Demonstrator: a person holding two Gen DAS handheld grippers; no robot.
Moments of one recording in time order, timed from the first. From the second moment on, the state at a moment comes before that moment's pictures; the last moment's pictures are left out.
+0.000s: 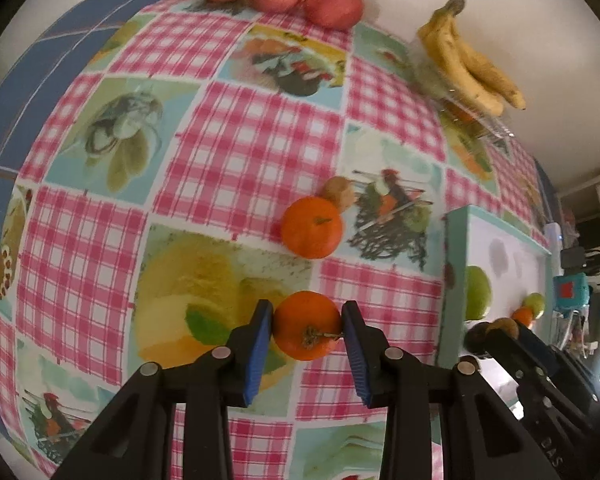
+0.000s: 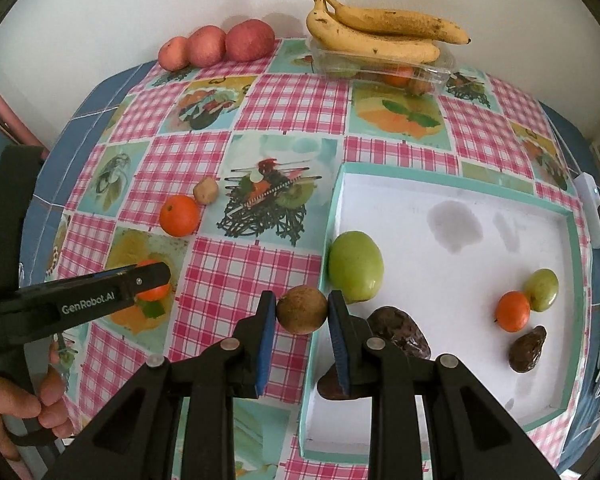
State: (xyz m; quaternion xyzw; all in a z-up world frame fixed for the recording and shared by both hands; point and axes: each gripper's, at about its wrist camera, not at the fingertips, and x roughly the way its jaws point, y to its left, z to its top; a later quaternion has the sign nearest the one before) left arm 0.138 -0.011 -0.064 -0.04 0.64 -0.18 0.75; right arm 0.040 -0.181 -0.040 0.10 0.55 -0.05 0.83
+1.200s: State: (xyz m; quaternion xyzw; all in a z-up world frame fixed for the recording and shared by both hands) left arm 0.002 -0.183 -0.023 0.14 0.58 -0.38 0.71; right arm -0.069 -0.388 -0.036 0.26 0.50 -0.30 0.77
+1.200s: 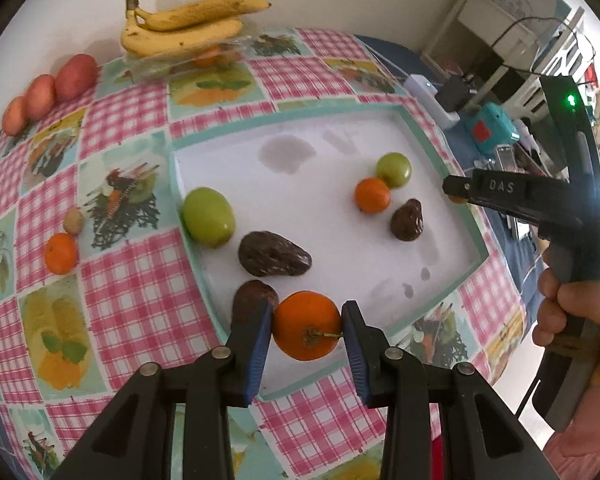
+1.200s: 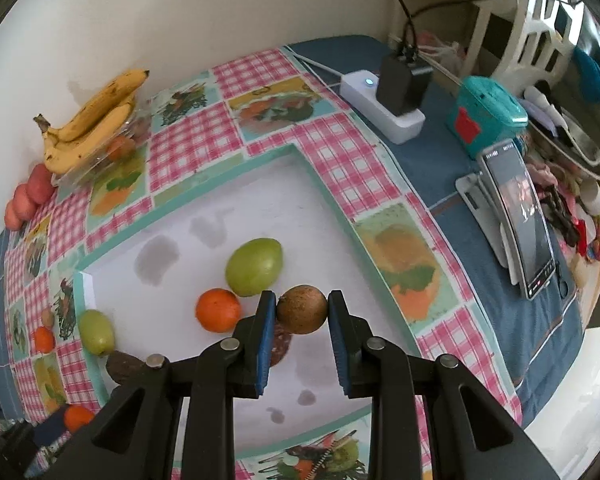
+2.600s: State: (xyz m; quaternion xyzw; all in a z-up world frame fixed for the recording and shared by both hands) left arm -0.013 -0.206 -0.076 0.21 0.62 -0.35 0.68; right arm -0.068 -0.394 -0.092 0.27 0.57 -0.30 0.72
